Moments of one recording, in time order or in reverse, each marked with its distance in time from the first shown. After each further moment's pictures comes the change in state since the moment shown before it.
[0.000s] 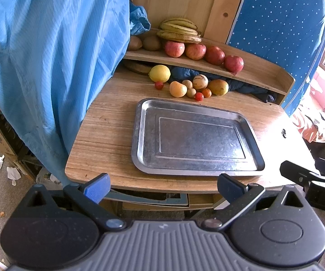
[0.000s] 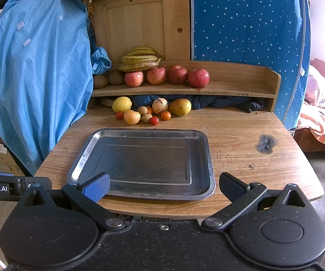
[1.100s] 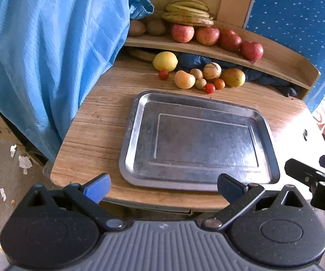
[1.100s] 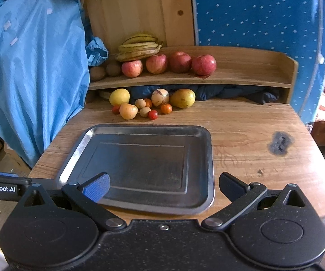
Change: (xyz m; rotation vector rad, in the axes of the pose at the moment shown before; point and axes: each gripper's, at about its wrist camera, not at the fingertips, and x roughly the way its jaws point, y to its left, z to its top) left arm 0.055 -0.043 0.038 -0.045 0.103 0.124; right arm 0.065 -0.049 0.020 0.001 0.088 0.104
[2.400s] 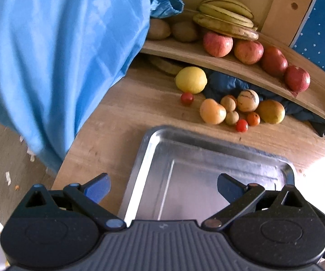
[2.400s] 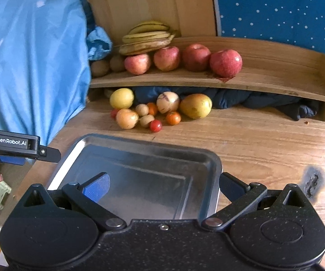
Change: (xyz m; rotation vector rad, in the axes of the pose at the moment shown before) left arm 0.078 0.013 0.103 -0.116 0.069 0.082; right arm 0.093 -0.043 0.065 -0.061 0.078 0.137
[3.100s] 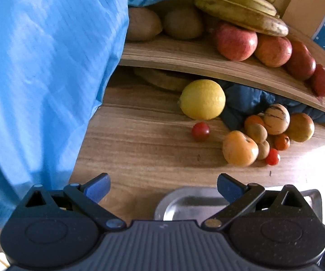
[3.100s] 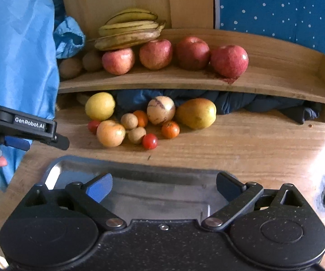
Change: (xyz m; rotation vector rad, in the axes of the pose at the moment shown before) left arm 0.109 0.018 0.089 0.143 0.102 -0.075; right arm 0.074 0.042 0.033 0.056 0.022 -0.173
